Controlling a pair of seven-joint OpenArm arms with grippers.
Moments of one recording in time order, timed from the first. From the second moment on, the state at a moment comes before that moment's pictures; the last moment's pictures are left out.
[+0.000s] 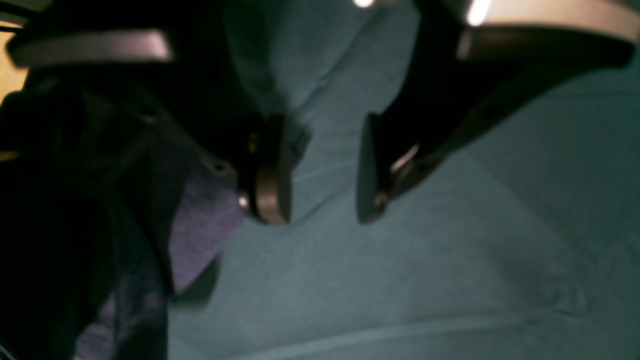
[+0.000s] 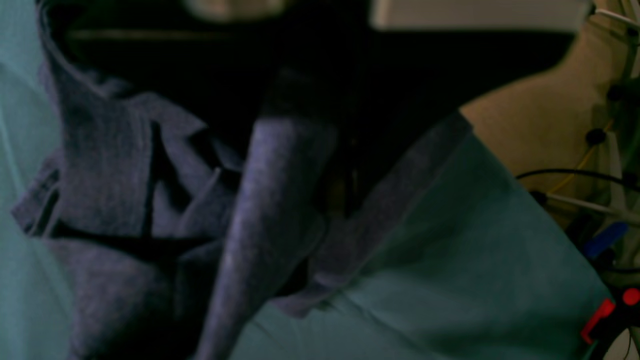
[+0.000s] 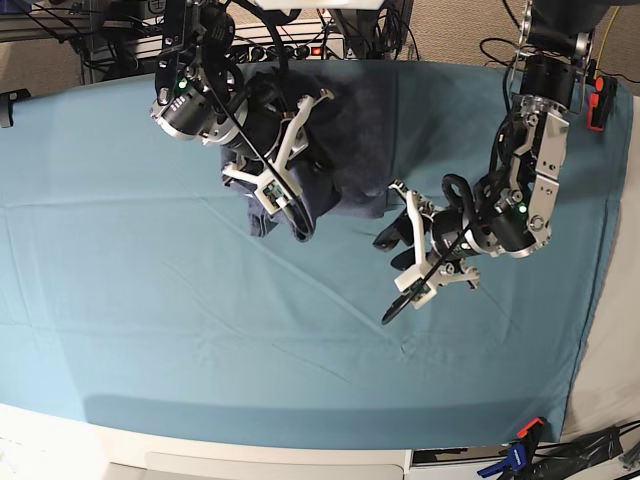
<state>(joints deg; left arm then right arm) -10.8 -17.2 12.7 98.4 -32.7 -31.6 58.6 -14.9 -0.3 -1.9 120.7 23.6 34.0 -66.5</state>
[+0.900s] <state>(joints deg) -10.8 -17.2 12.7 98.4 -32.7 -31.6 58.3 -10.7 -0.3 -15.8 106.4 7.9 25.6 -64.5</state>
